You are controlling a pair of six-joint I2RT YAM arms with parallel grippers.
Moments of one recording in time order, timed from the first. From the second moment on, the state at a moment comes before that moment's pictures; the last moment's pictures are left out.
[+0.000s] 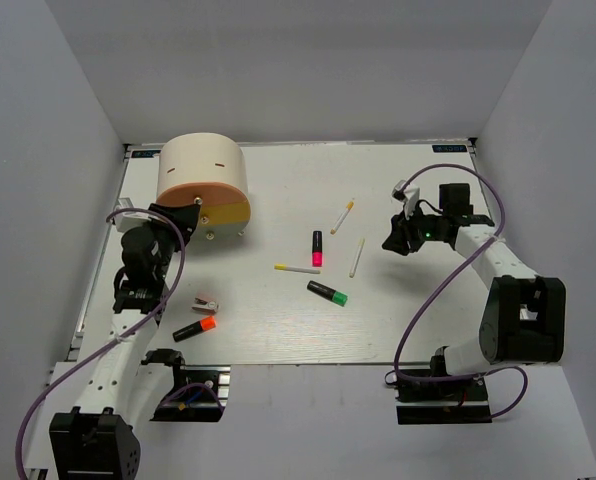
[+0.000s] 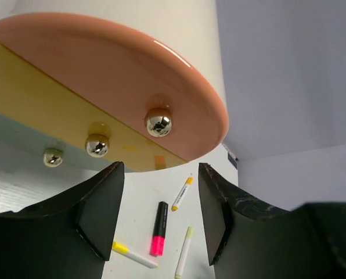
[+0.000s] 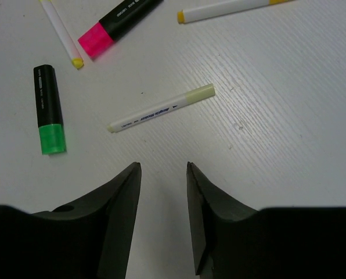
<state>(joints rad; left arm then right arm) -0.04 0.80 0.53 0.11 0.01 -0.97 0.03 1.45 0.93 -0.46 -0.77 -0.58</state>
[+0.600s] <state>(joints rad) -0.04 0.97 0.42 0.45 0.01 -1.08 0.03 1.43 0.91 -0.40 -0.83 -0.60</state>
